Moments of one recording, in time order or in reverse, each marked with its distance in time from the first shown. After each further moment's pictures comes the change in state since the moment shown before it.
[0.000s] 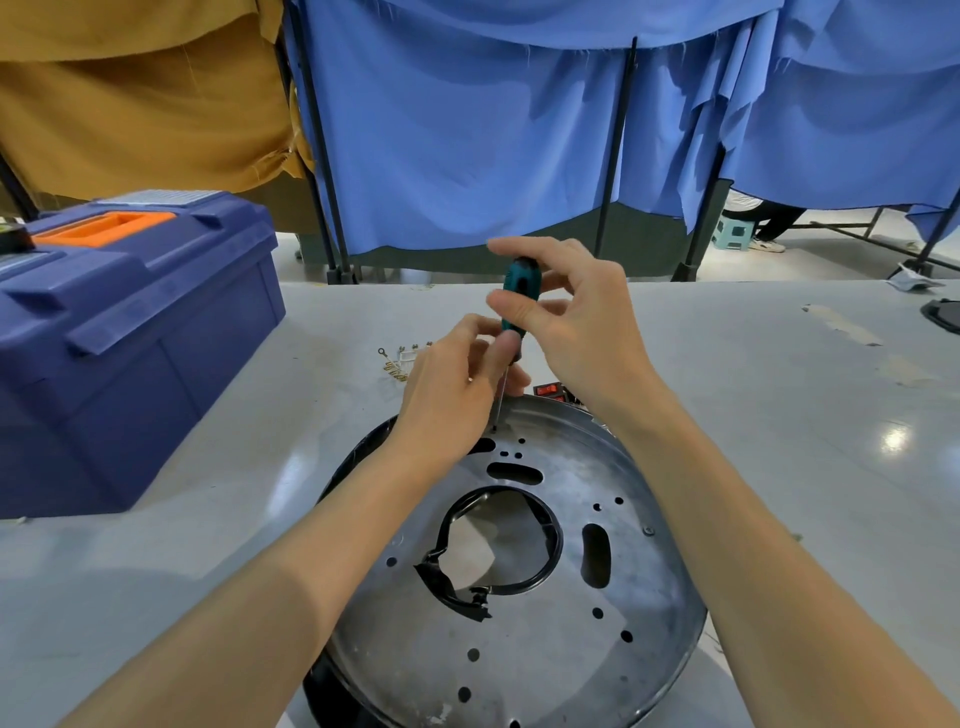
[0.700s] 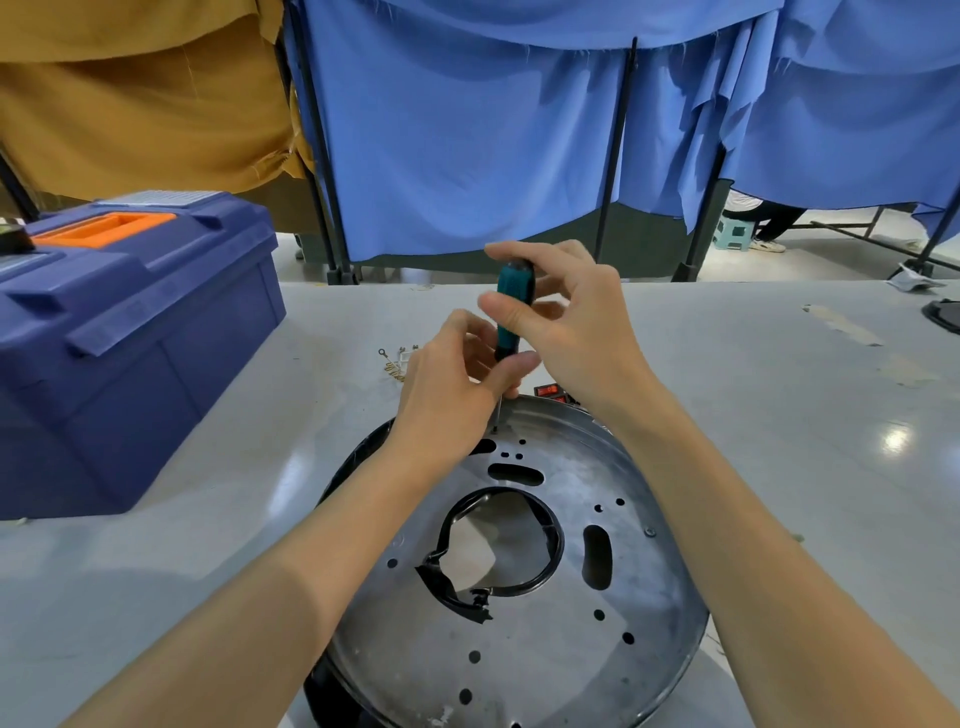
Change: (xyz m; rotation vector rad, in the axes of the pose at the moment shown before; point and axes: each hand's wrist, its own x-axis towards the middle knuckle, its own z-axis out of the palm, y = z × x) left_hand 0.000 0.000 -0.001 0.006 0.063 -0.005; right_hand 0.000 0.002 0.003 -0.020 -0.029 0.004
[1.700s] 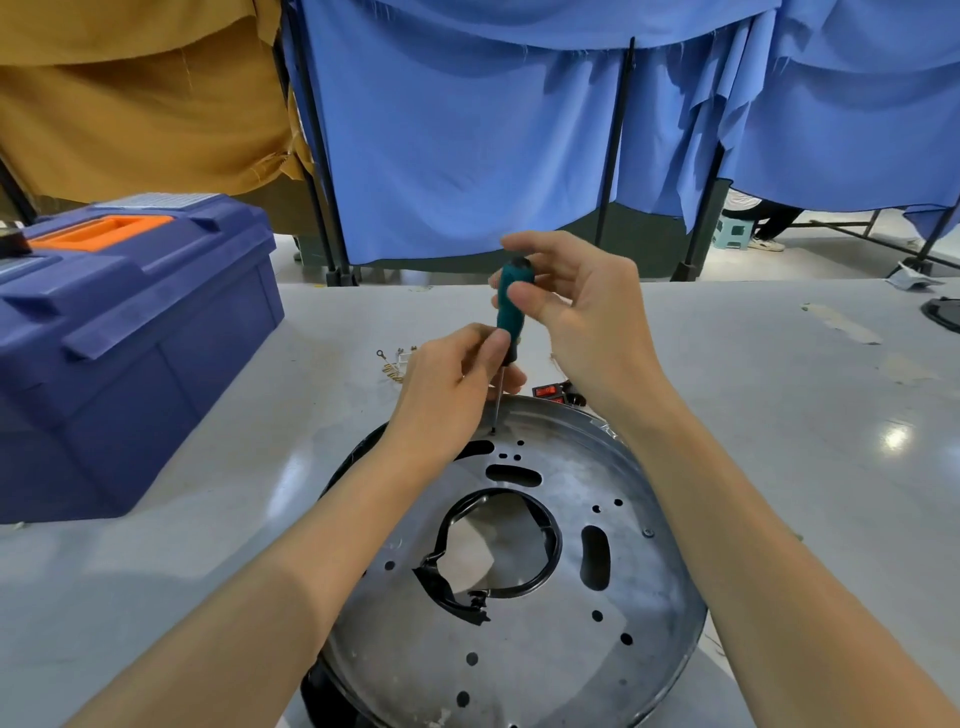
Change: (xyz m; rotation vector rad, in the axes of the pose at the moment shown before) left_hand 0.000 0.001 -0.002 -0.083 -0.062 -0.037; right_hand 0.003 0.000 -0.007 0.092 0.044 0.021
